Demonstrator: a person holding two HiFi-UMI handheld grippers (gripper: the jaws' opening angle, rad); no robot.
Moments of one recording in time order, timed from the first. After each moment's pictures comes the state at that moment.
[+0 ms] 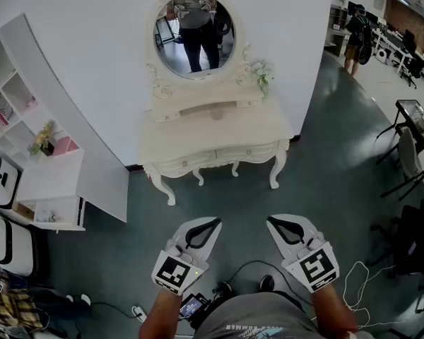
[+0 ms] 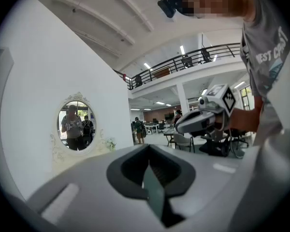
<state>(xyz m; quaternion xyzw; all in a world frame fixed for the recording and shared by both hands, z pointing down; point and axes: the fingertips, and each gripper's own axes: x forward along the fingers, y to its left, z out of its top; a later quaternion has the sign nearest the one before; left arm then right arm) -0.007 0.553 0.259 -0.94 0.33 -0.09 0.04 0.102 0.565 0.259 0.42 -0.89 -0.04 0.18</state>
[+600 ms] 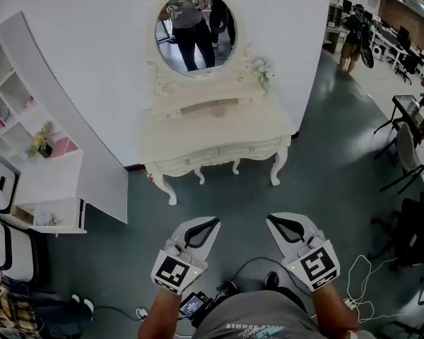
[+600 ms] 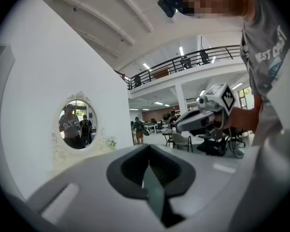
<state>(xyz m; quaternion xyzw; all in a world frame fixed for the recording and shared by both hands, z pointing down) -0.052 0.556 0.265 -0.94 0.32 -0.08 0.03 0.059 0.569 0.261 0.43 -0.88 -0.03 0.17</state>
